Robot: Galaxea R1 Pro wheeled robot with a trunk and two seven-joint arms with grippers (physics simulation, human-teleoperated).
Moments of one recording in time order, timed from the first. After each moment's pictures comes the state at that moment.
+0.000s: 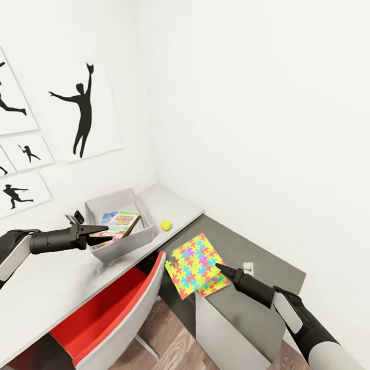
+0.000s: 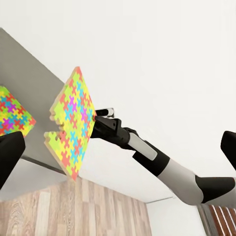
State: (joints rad) left arm -0.87 0.64 -0.37 -0.94 0.85 1.04 -1.25; right arm -0.54 -0.07 -0.02 -0.68 -0.70 0.55 0.92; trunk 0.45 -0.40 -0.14
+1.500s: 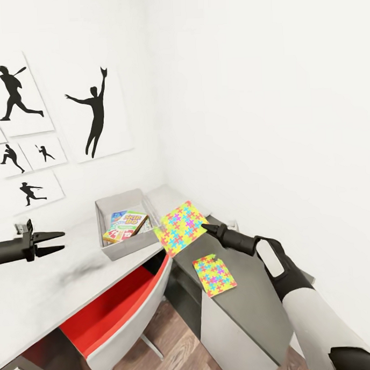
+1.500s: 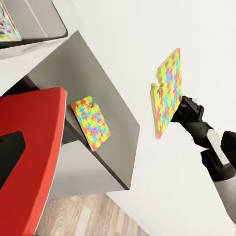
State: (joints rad) left arm -0.87 0.85 -0.34 -0.72 0.84 0.99 -1.25; right arm -0.79 0.01 -0.04 -0.81 -0.74 0.77 0.56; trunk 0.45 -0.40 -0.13
